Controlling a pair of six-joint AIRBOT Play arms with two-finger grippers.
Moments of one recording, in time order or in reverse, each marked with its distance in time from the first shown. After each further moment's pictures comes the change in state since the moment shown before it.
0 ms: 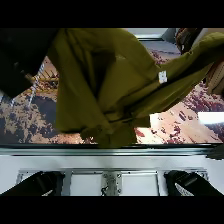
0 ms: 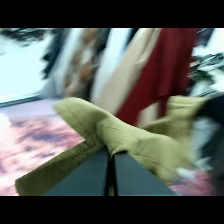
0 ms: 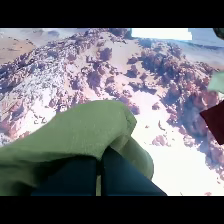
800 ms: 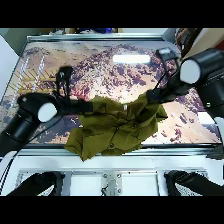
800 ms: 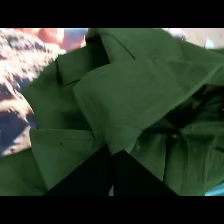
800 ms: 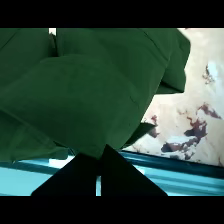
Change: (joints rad) left arm 0.355 -0.102 -0.709 -0.233 -0.118 -0.051; right arm 0.007 -0.269 -0.438 0.108 0.141 0.000
